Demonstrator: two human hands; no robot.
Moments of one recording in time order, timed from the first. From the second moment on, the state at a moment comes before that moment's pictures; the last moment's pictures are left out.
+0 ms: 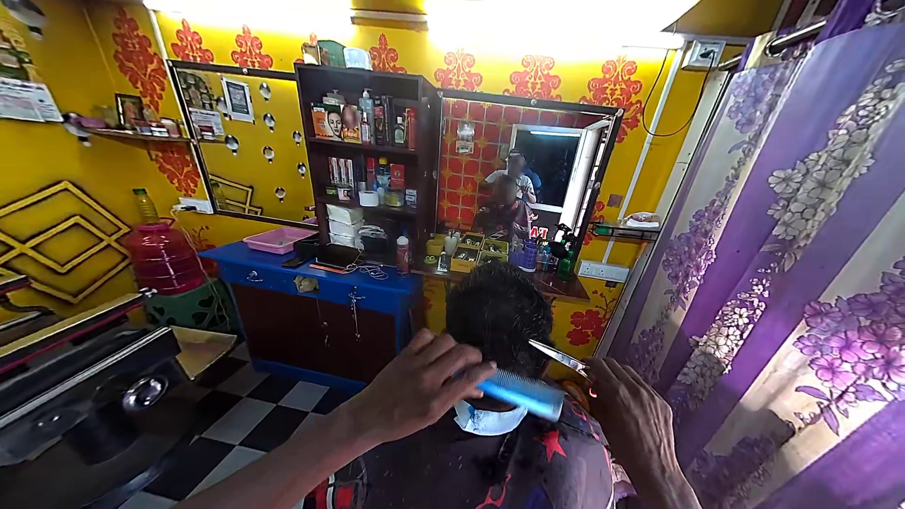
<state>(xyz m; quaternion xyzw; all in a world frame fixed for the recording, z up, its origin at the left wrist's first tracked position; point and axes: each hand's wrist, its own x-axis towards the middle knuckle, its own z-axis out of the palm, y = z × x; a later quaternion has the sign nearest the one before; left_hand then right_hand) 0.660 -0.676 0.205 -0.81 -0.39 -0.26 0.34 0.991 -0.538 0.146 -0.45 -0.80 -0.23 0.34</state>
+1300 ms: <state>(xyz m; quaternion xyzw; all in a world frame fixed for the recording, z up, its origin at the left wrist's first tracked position) 0.668 -0.681 0.250 -0.71 -0.42 -0.39 0.41 0.964 -0.575 0.183 -0.43 -0.80 -0.11 0.40</state>
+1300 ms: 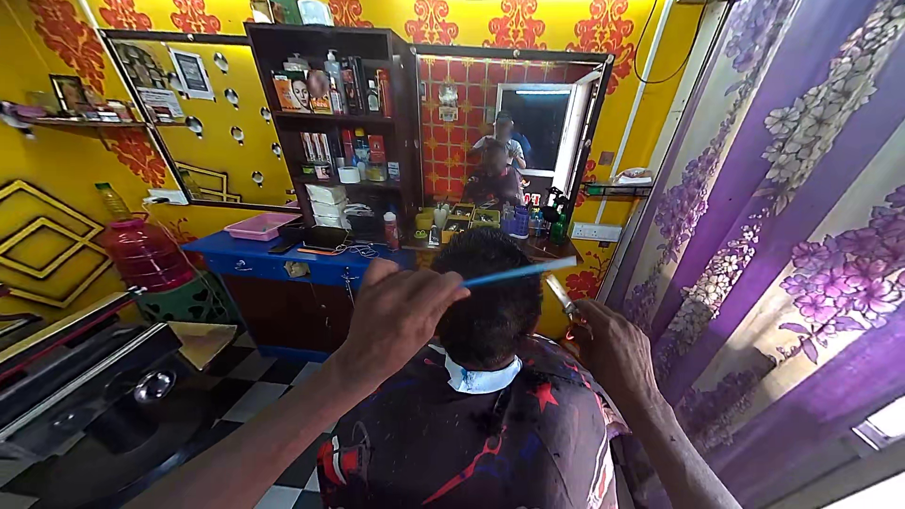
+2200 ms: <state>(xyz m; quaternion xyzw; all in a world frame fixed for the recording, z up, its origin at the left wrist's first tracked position) 0.636 -0.710 0.159 -0.74 -0.53 -0.34 0.22 1.023 -0.571 0.073 -0.49 -0.75 -0.01 0.45</state>
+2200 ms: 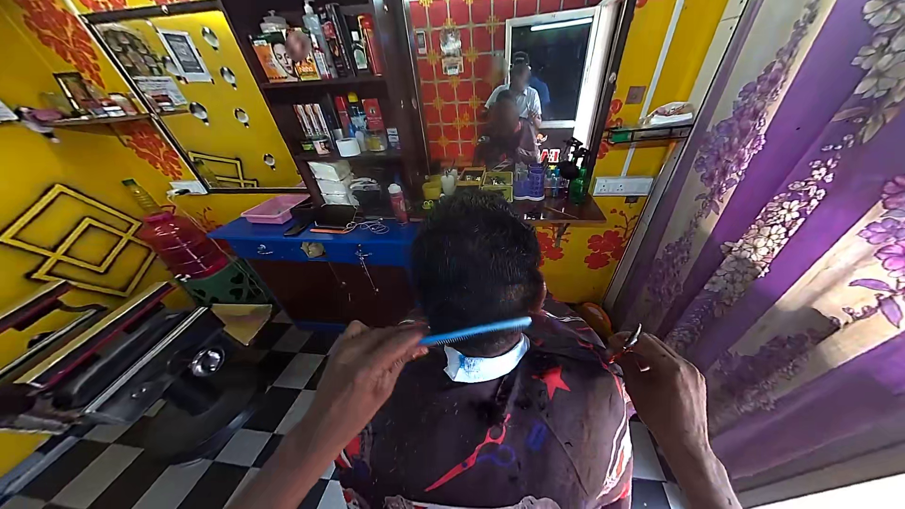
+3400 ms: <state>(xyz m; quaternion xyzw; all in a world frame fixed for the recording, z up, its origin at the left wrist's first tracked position) 0.569 -0.658 0.125 -0.80 -0.45 -0.33 -0.22 0.942 -0.701 0.141 -0.61 -0.70 -0.18 0.31</state>
